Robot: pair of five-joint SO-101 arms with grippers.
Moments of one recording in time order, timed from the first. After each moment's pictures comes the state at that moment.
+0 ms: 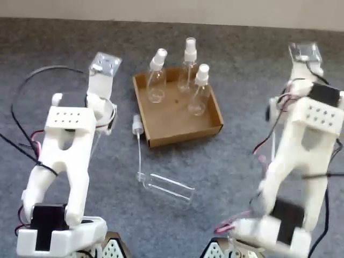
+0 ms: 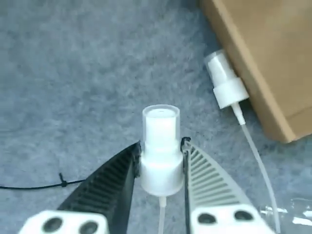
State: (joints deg) left arm -5.1 -11.5 21.2 68.8 -9.0; right arm 12.4 -10.7 -3.2 83.9 20.0
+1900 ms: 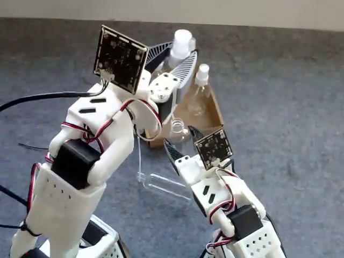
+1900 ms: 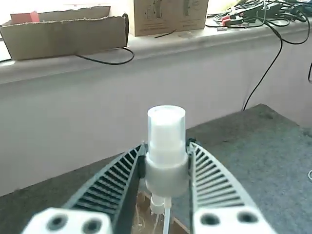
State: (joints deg) left arm 27.7 -39.9 6.7 46.4 5.2; right arm -32.8 -87.5 76.0 37.0 6.2
